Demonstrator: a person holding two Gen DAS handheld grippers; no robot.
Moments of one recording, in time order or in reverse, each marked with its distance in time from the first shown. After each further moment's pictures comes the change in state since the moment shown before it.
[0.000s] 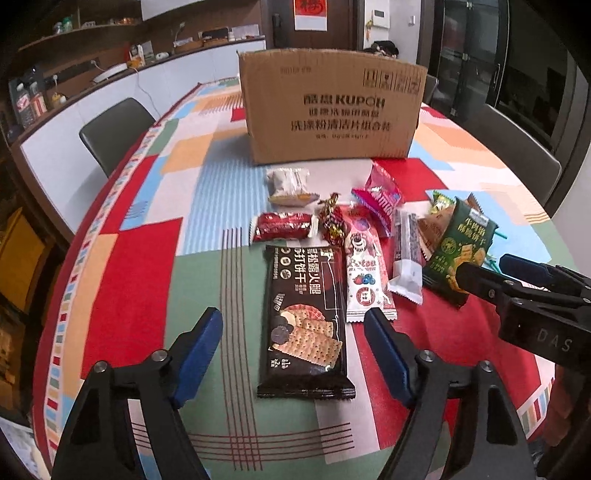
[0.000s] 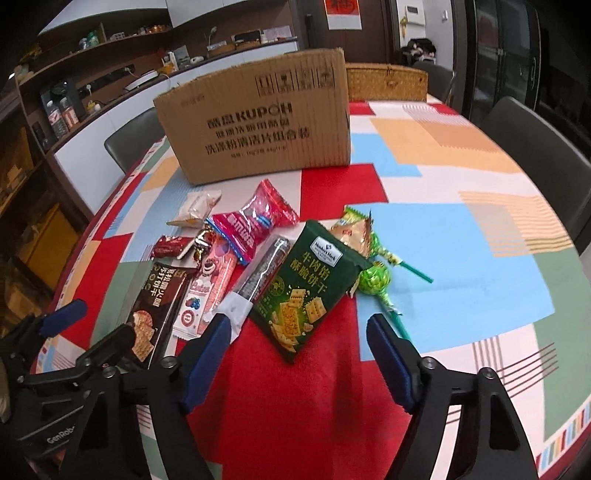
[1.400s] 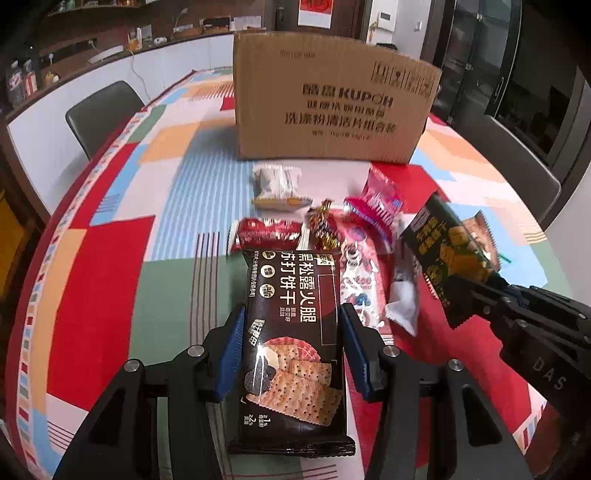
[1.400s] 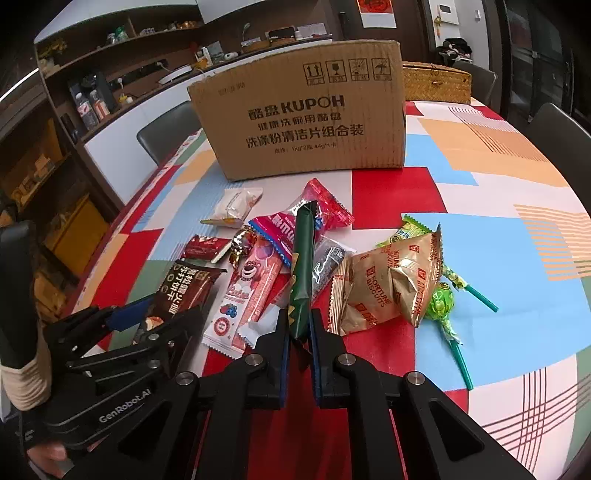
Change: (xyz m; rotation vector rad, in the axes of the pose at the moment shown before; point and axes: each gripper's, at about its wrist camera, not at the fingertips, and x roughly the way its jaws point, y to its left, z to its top) left arm 0.023 0.003 0.017 -0.052 0.008 -0.071; right arm 0.020 0.019 0.010 -0.051 -0.006 0.142
